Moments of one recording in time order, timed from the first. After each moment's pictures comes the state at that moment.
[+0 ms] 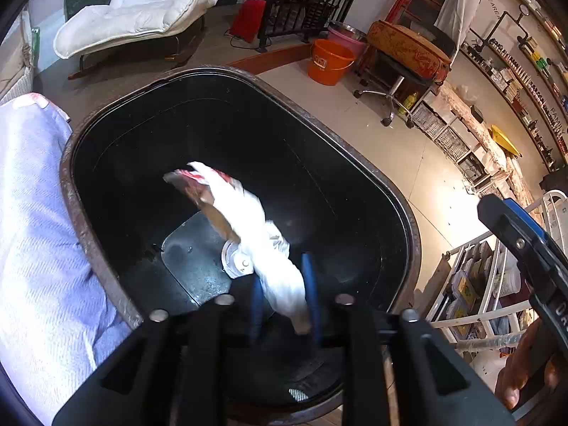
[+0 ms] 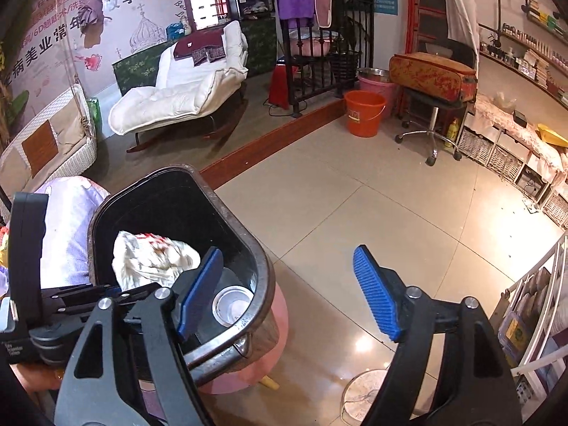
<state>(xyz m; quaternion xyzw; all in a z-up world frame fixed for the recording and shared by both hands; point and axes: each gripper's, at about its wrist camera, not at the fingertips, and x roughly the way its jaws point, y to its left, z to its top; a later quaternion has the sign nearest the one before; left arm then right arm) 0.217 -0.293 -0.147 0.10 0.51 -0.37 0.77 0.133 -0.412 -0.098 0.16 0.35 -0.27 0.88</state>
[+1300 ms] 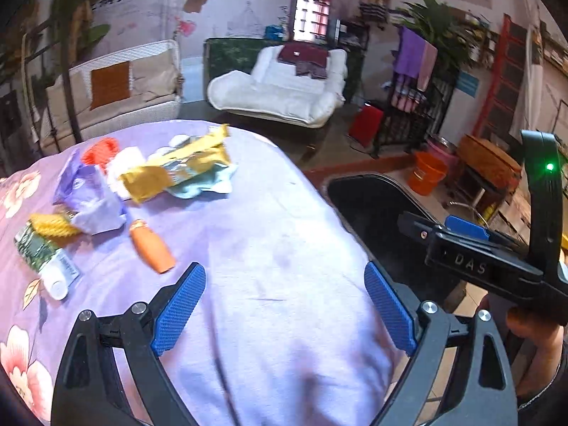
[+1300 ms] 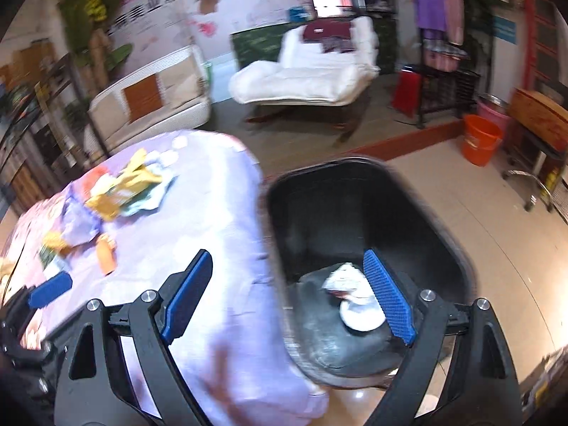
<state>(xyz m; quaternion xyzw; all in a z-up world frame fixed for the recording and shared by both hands) 0.153 -0.094 -0.052 0.01 0.35 -0.15 0.92 0.198 -0.264 -0.081 0.10 0.36 -0.03 0.93</state>
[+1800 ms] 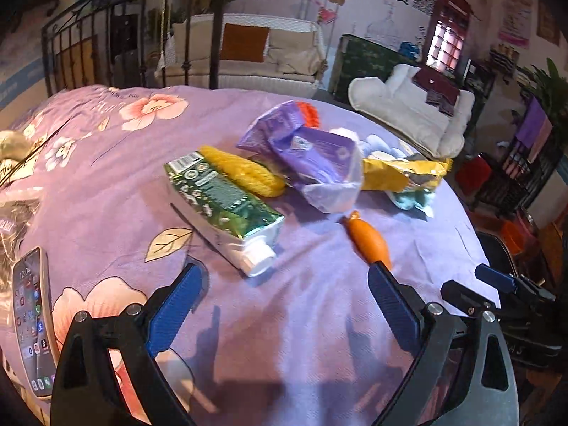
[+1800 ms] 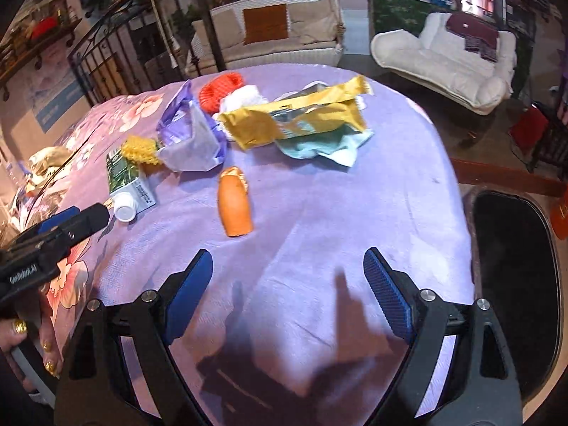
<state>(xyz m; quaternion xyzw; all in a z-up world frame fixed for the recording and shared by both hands) 0.165 0.089 -0.065 -0.11 0.38 0.06 0.91 0.257 -0.100 -0.096 -0.01 0.43 0.18 0.88</state>
